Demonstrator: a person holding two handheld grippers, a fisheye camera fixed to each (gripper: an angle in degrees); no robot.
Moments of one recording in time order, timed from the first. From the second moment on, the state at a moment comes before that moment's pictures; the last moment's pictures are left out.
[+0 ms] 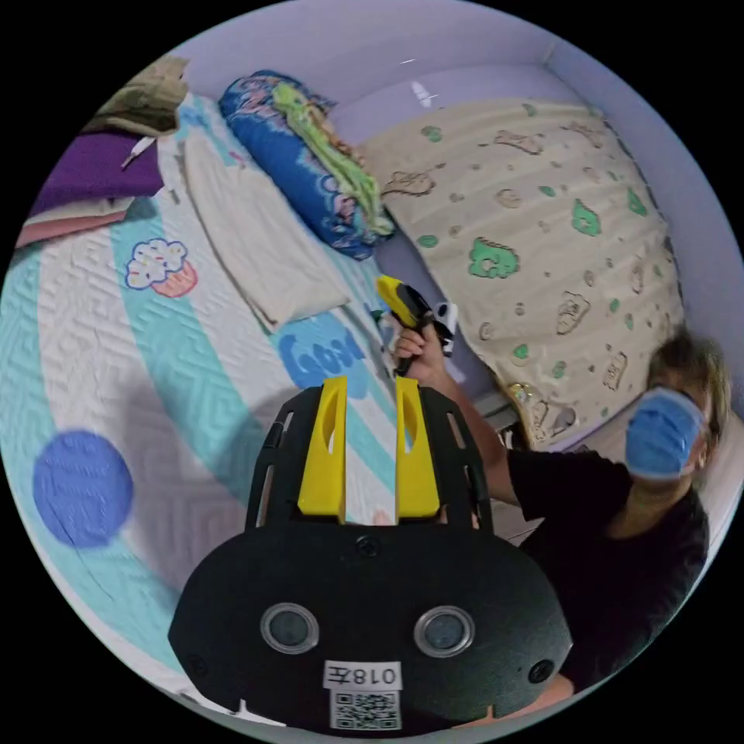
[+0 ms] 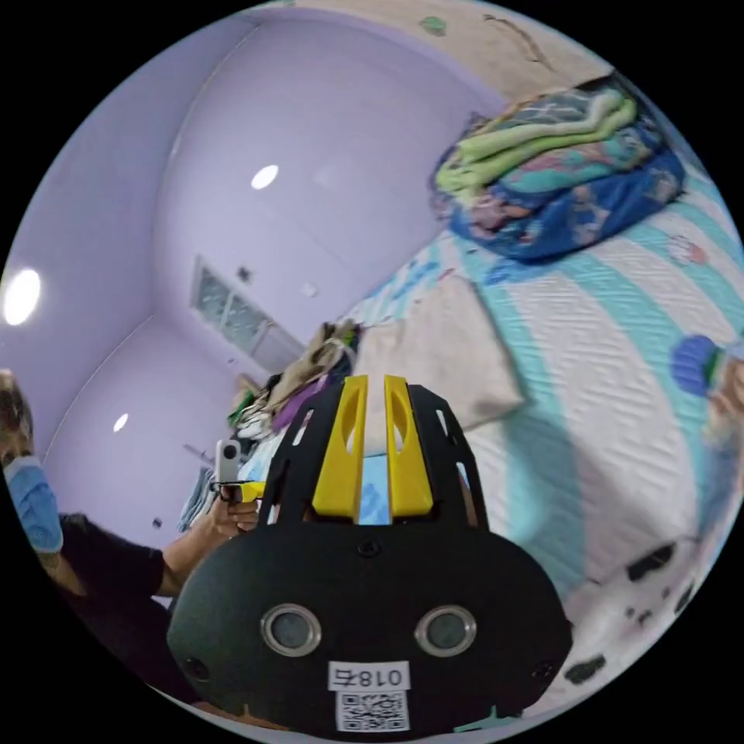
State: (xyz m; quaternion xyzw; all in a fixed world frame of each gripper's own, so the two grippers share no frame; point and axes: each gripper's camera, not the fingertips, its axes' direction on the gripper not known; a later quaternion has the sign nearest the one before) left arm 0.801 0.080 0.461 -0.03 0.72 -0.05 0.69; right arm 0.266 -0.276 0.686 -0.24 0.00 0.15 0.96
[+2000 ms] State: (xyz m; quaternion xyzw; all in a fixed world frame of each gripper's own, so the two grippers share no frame) left arm 0.565 0.609 0.184 0.18 0.49 -0.17 0.83; right arm 0.196 0.085 0.558 -0.23 0.09 0.11 0.96
